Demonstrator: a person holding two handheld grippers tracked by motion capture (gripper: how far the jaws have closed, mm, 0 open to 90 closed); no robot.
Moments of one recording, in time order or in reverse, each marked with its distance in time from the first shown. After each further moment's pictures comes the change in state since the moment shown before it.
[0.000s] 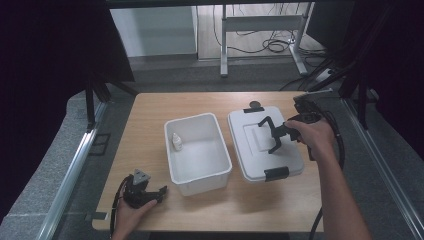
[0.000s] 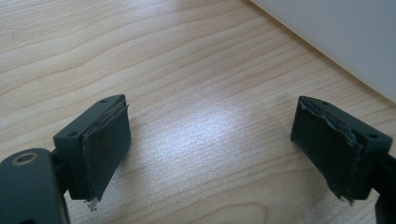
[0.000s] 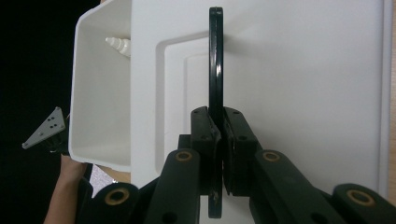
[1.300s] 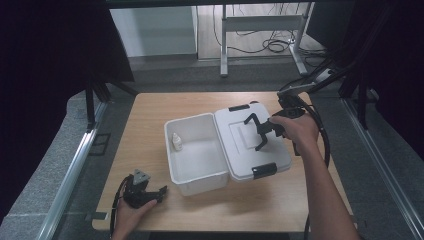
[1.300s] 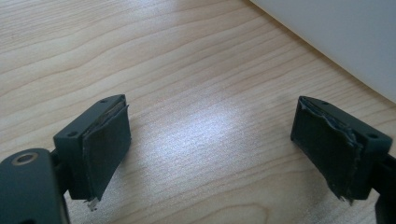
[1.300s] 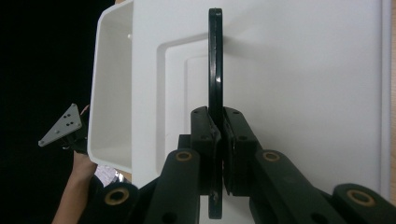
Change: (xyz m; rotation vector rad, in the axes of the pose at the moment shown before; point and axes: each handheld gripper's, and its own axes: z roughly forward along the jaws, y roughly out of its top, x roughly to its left) left arm 0.000 0.000 0.000 0.000 0.000 0.001; right arm 0.039 0.011 0.018 0.027 0.020 -0.037
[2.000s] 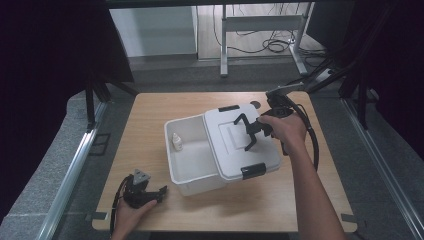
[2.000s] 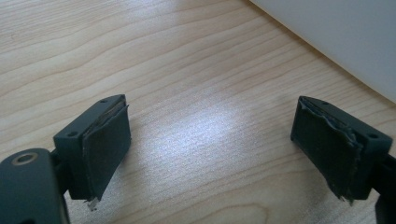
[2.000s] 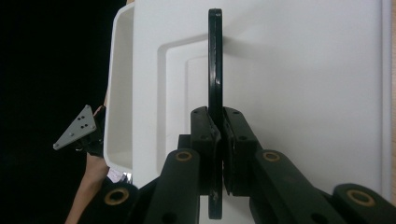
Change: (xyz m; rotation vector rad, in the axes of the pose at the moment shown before) left arm 0.000 0.000 0.000 0.002 -0.001 0.004; right arm 0.022 0.003 0.016 0.011 0.024 0.002
